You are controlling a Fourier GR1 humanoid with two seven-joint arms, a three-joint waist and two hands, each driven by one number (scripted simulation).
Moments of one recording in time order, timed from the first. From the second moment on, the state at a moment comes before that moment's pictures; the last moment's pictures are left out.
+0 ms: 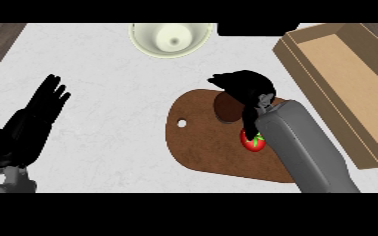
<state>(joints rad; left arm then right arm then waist) -0.03 0.27 0.14 -1.66 0.26 -0.04 0.28 -0.65 -0.18 0.34 -1.27 0.88 0.75 0.21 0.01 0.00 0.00</state>
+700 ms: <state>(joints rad) -0.05 0.26 0.18 -1.64 0.25 -0.07 0.28 -0.67 -0.14 0.32 -1.15 0.99 0.63 0.05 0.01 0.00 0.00</state>
